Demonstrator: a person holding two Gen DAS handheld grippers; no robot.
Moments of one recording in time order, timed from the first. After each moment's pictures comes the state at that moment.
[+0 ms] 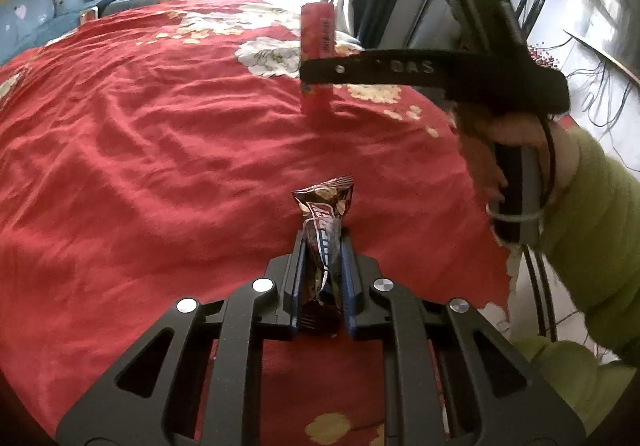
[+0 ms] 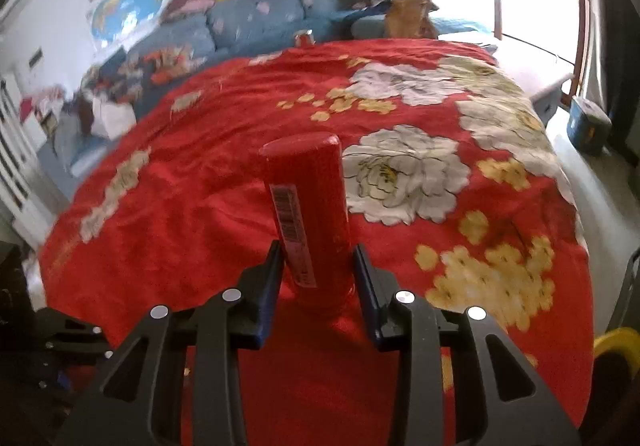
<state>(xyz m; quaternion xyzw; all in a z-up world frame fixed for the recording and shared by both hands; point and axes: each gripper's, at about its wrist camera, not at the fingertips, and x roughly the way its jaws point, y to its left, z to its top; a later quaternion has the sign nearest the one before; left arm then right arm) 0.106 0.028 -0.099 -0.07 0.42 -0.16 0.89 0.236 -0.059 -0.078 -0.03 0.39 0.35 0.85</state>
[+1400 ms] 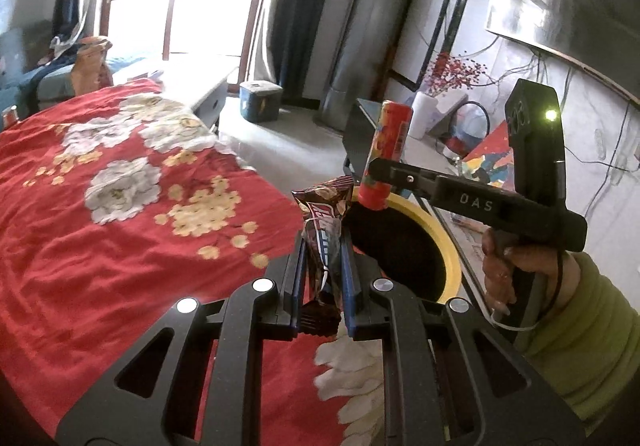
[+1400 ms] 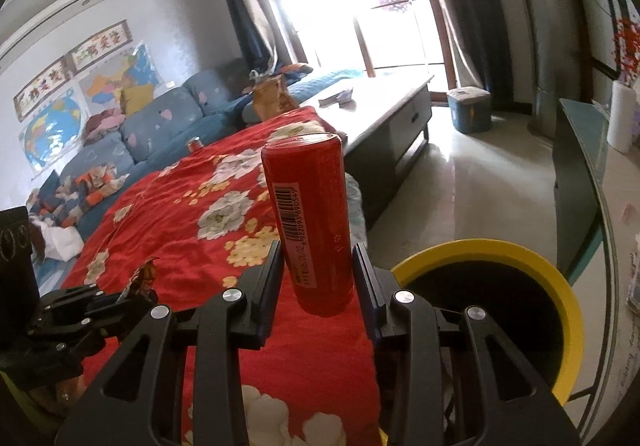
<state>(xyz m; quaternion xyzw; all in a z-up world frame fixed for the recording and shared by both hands) 0.142 -0.113 -0.022 -0.03 0.33 -0.27 0.91 0.162 -0.276 -0.030 0.10 0.31 0.17 0.93</state>
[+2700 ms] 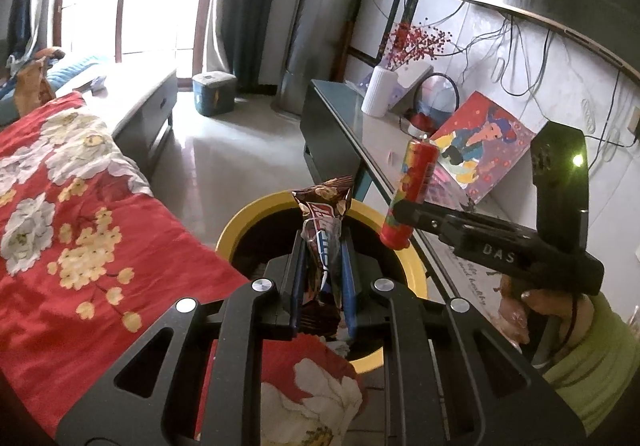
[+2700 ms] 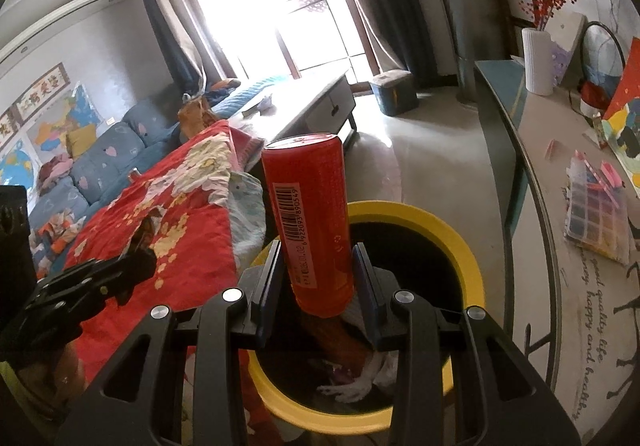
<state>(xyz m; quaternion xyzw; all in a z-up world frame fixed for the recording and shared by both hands) 0.180 -0.221 -0.037 0.00 0.34 -0.33 0.88 0.119 -0.383 -0.063 0.16 0.32 0.06 0.93</state>
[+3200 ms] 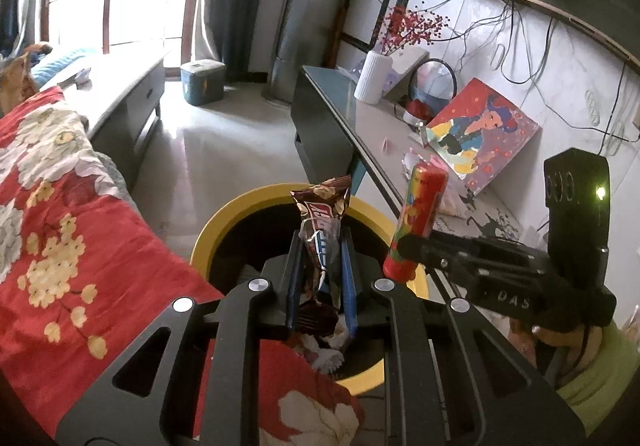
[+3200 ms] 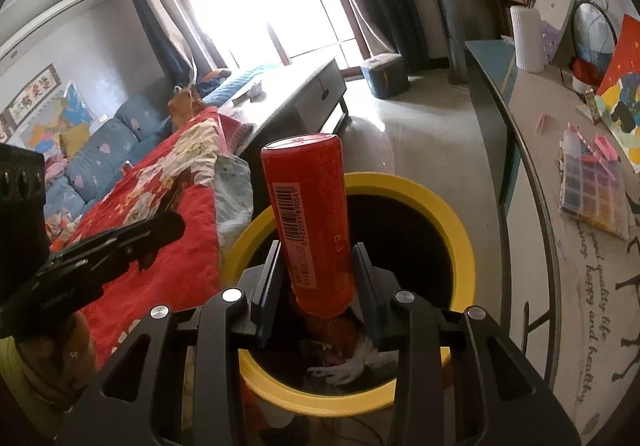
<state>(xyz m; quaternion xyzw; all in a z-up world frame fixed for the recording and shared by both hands) 0.201 -0.246 -0.053 0.01 0.36 -0.35 0.87 0.113 -0.390 -0.084 0.18 0.35 0.06 0.92</state>
